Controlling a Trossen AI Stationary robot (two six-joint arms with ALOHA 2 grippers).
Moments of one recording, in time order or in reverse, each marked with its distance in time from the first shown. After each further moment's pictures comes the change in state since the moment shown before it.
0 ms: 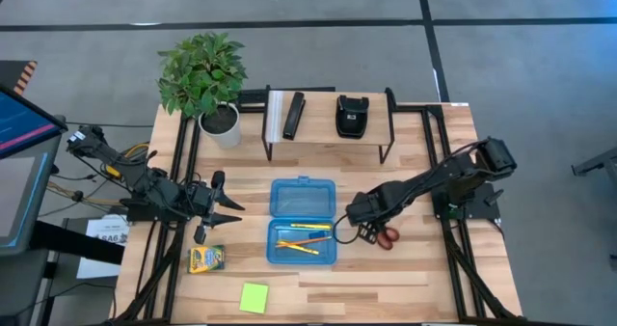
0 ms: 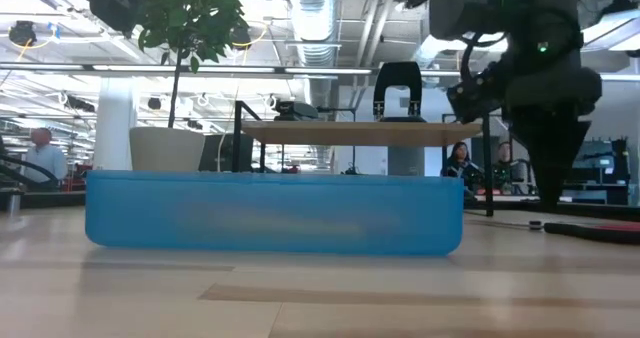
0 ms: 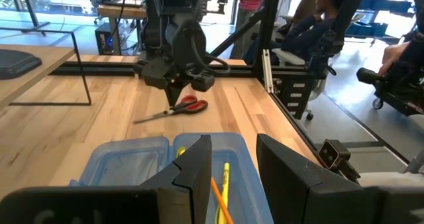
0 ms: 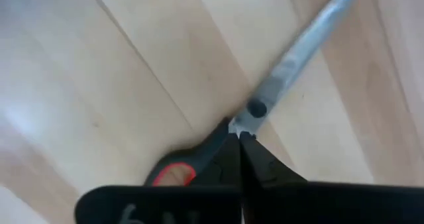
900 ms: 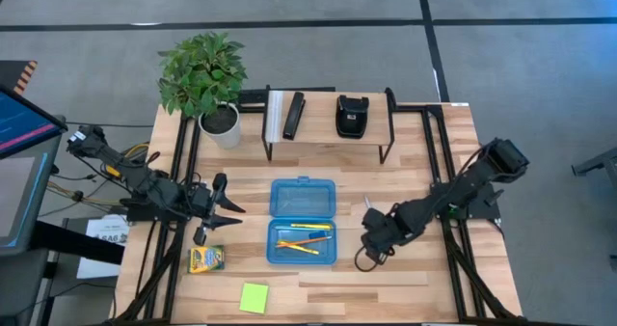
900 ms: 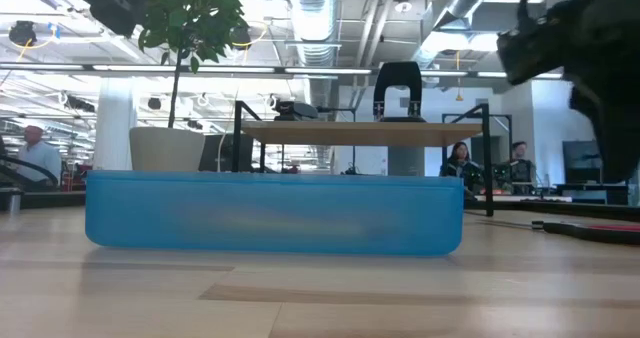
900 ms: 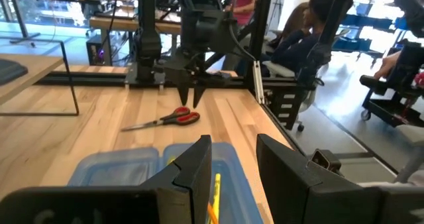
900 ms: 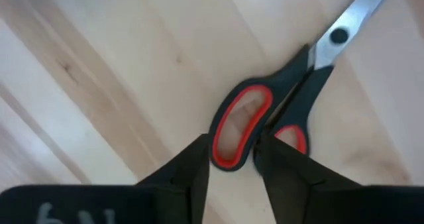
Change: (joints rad) left arm 0.000 0.000 -0.058 0.125 0.026 0.010; right arm 0.249 -0.082 0.002 0.032 0.014 0.314
